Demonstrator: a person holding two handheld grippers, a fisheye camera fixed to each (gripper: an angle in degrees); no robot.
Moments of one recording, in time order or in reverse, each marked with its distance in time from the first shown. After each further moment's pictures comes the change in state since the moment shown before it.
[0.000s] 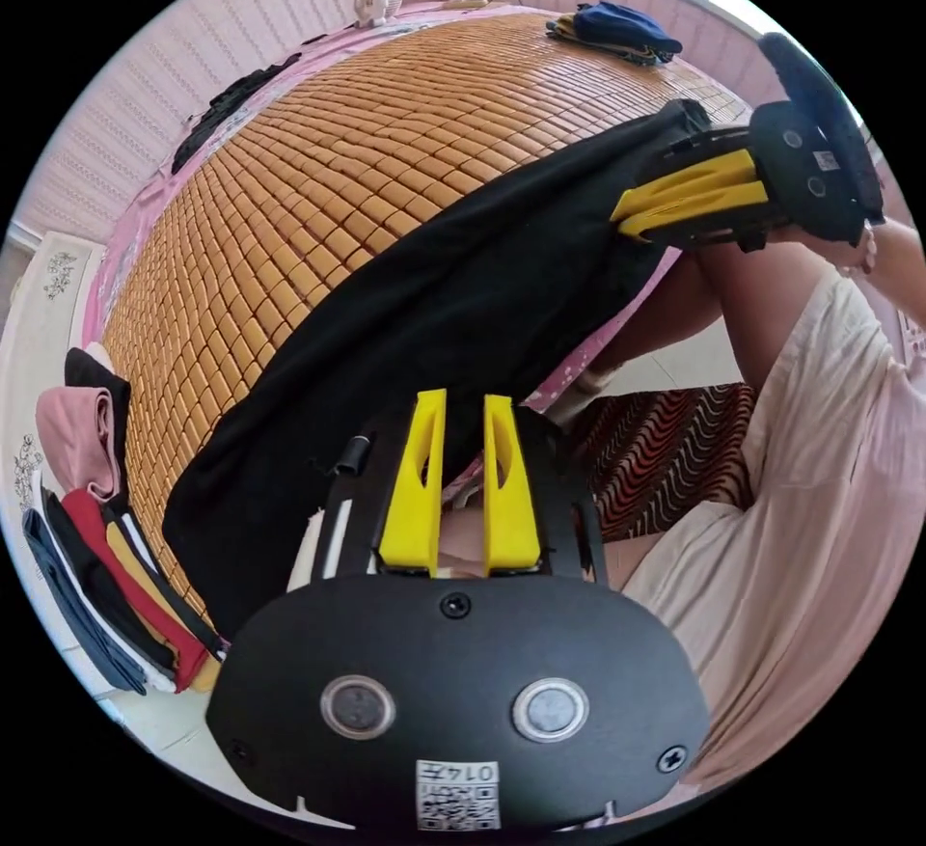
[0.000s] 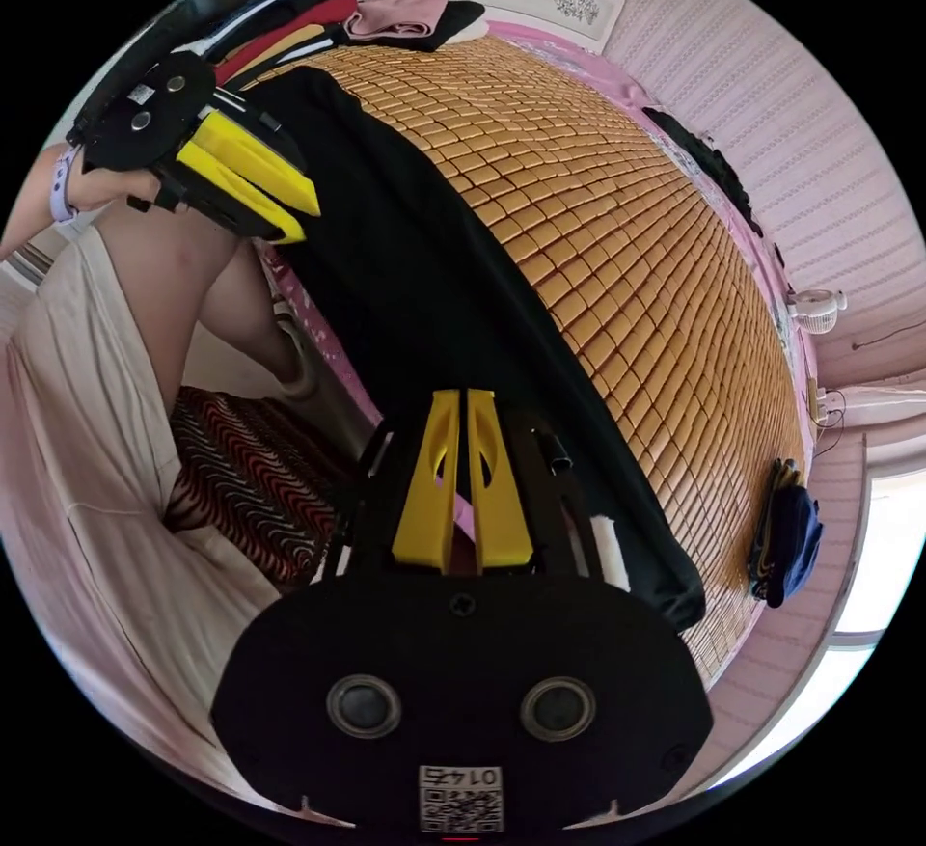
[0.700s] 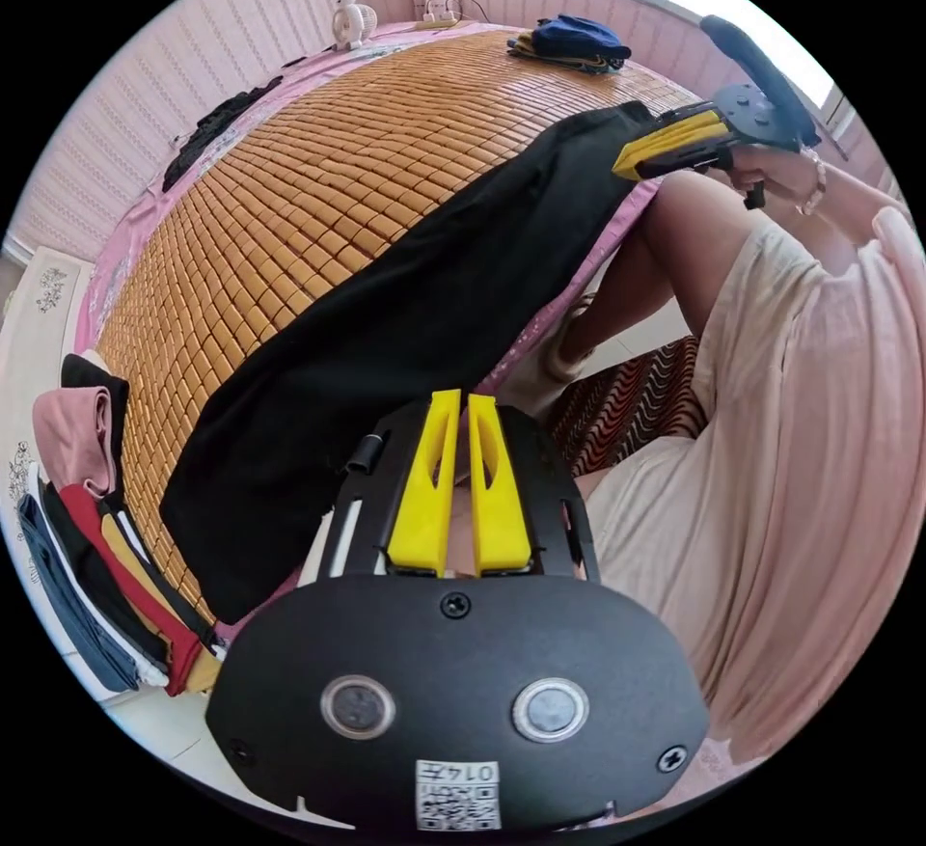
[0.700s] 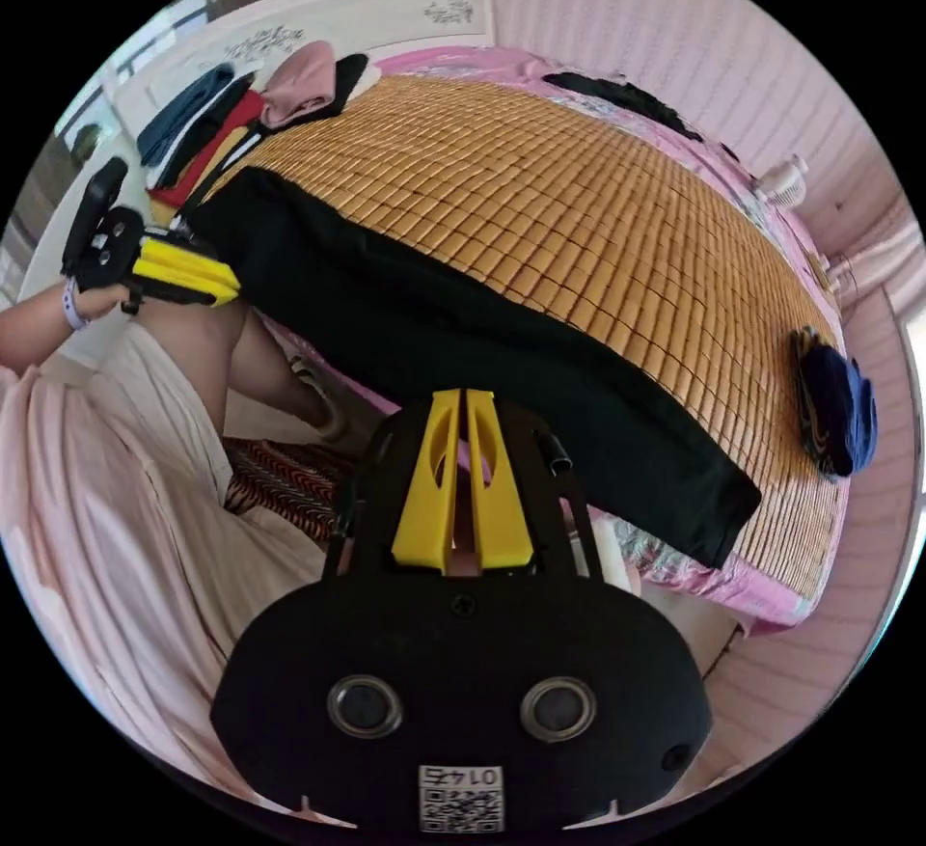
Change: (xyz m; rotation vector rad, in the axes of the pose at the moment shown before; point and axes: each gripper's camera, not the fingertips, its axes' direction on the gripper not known) left arm 0.033 0.026 -0.033 0.059 0.090 0.032; right arm 0.110 0.176 -0.045 0.062 -0.116 0.428
